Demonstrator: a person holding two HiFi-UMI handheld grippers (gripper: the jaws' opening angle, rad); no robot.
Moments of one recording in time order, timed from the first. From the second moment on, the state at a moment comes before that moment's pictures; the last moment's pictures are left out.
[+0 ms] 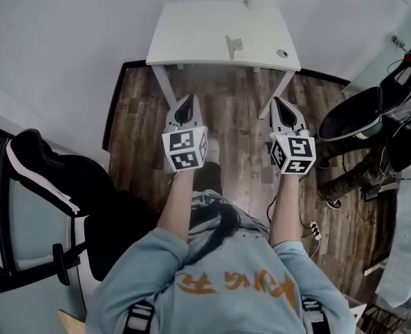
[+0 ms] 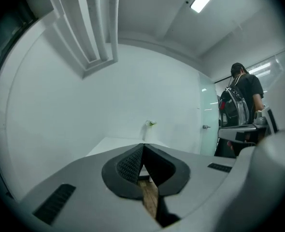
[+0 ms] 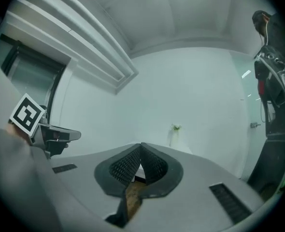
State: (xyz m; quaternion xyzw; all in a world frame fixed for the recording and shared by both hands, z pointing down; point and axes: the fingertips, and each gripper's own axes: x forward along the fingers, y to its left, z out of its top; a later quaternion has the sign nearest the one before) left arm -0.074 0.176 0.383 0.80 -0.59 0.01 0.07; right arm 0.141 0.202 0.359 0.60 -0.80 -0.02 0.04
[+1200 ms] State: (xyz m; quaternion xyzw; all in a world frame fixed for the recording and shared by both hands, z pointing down) left arm 0.021 -0.287 0.495 0.81 -0.55 0.11 0.19; right arm 0.213 -0.255 0.485 0.60 -0.78 0.16 0.10
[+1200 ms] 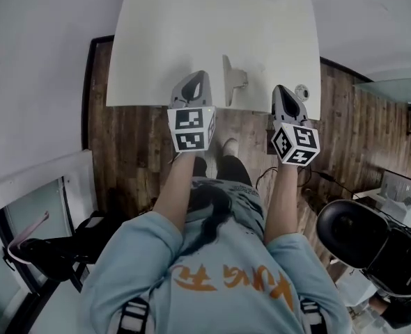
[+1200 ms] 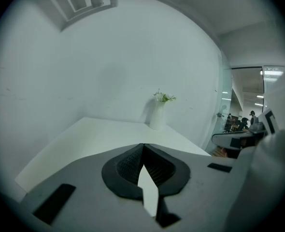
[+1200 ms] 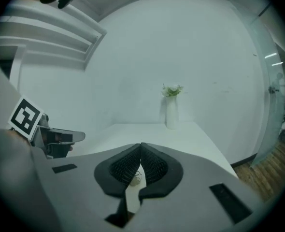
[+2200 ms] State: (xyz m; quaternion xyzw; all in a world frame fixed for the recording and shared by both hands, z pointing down) left arm 0.000 -0.280 0.584 0.75 -0.58 0.17 0.26; right arm 0.143 -0.297 0.621 0.49 -0.78 0.35 0.17
